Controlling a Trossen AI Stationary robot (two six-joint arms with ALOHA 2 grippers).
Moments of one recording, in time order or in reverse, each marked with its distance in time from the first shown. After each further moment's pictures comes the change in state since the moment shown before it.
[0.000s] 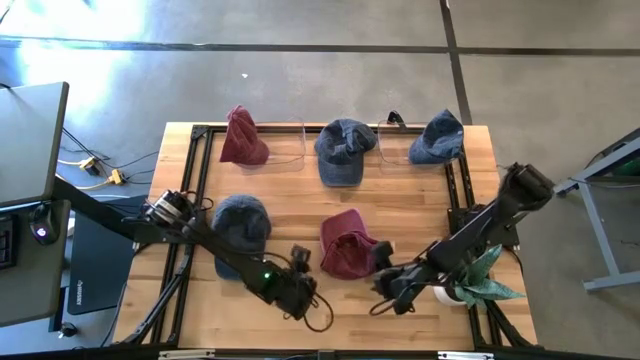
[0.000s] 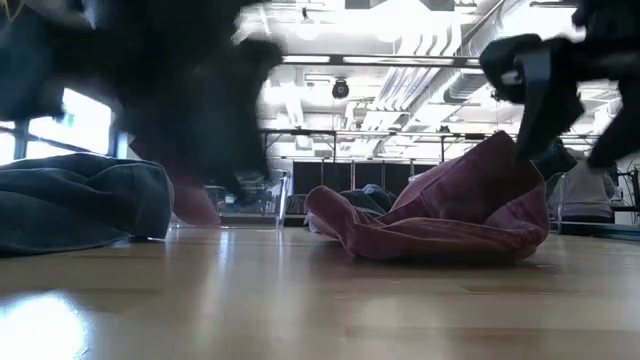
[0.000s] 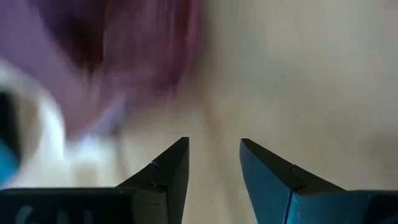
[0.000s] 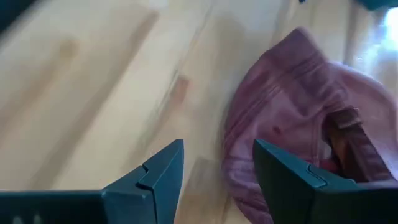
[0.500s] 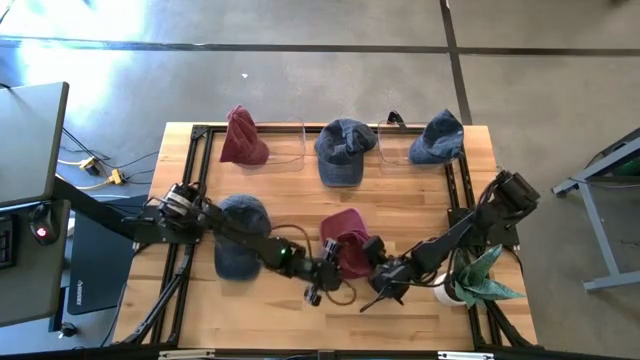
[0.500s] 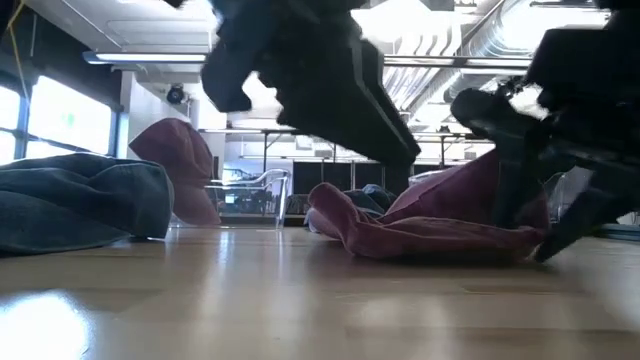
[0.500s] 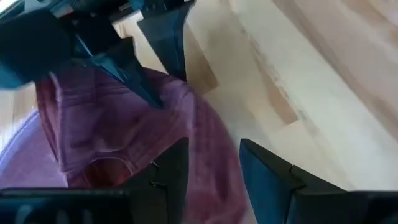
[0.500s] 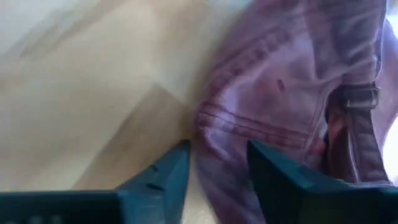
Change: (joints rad) left arm 0.175 0.033 -0.005 0.463 0.254 0.317; right arm -0.092 0.149 0.000 -0.063 0.043 -0.321
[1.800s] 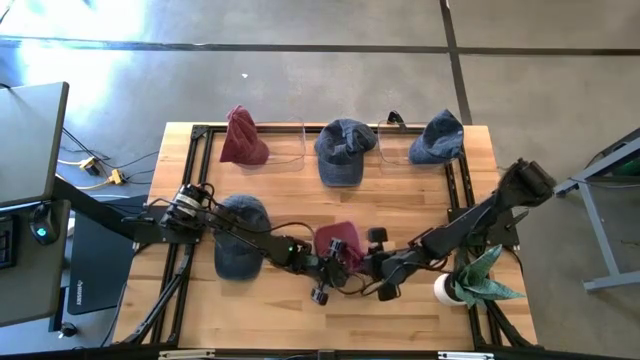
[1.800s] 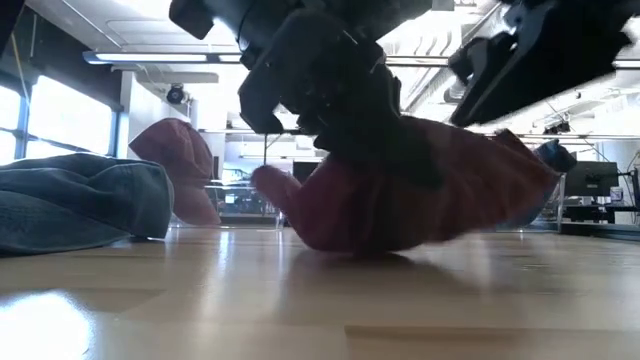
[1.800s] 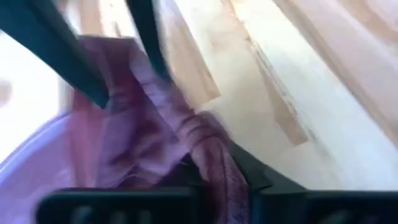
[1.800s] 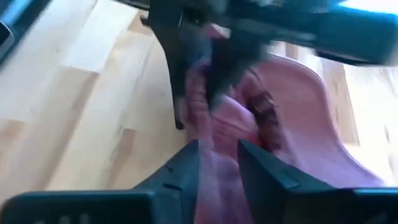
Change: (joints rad) left arm 0.029 0.062 0.017 0.081 0.077 -0.058; right arm -0.031 -0.195 0.004 0.137 -0.036 0.427
